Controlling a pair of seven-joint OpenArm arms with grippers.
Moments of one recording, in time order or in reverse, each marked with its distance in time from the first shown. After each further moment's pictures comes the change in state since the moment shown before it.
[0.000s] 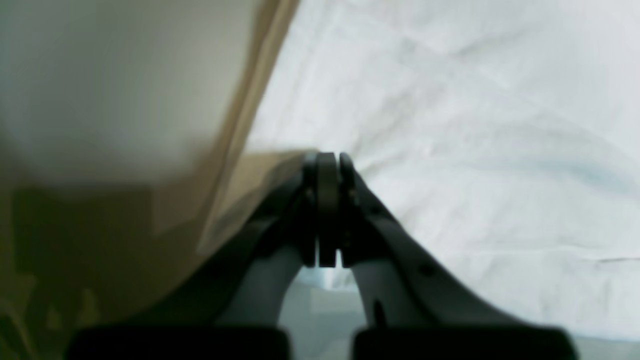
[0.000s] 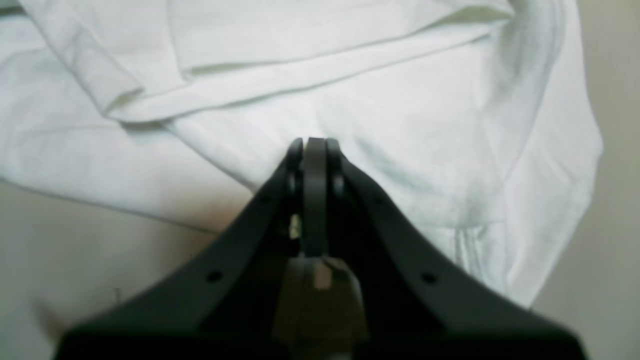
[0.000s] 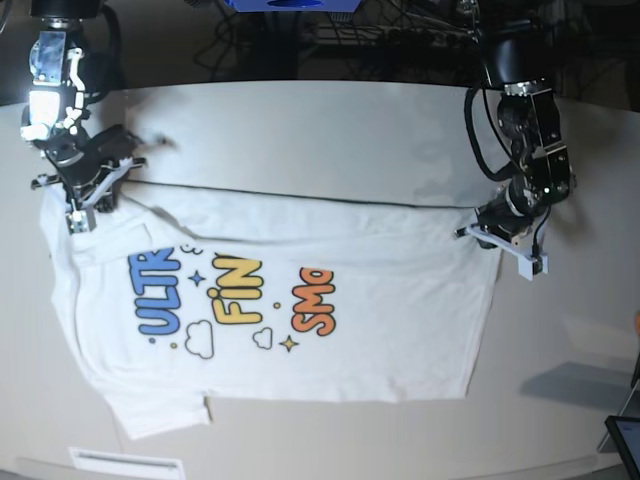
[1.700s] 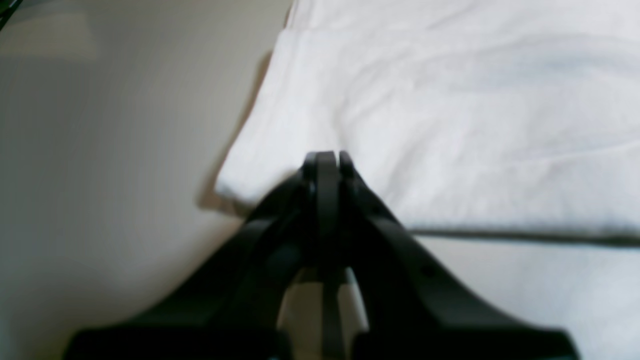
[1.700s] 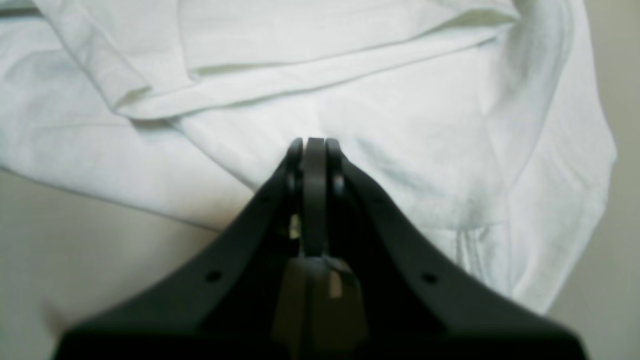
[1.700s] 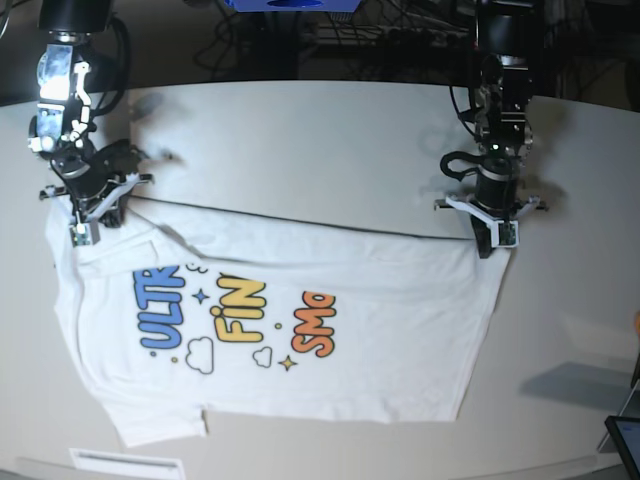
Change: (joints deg) left arm 7.1 -3.2 14.0 -13.1 15.3 0.7 -53.4; right arm 3.7 -2.1 0.0 -4.9 0.4 0.0 3.8
